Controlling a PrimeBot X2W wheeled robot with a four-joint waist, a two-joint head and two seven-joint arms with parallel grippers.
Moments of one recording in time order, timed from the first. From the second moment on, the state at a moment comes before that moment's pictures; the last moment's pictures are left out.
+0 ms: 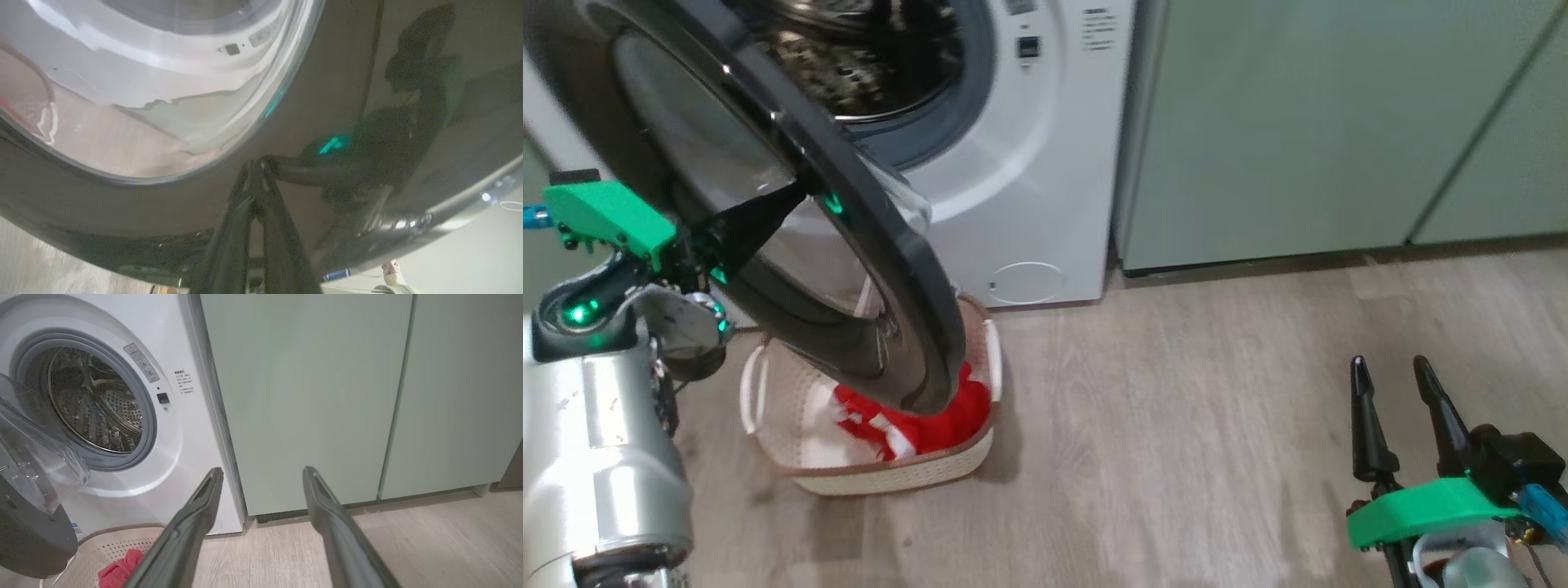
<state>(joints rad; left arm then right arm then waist) -0.68 0.08 0.44 0.58 -1.19 0.06 1.02 -0.05 -0.06 0.01 0.25 0.22 0.13 -0.26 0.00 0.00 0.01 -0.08</state>
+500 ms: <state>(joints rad) -0.68 0.05 0.44 0.66 -1.20 -0.04 0.93 -0.05 -0.07 -0.01 0.25 0.22 0.13 -0.26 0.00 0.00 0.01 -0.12</state>
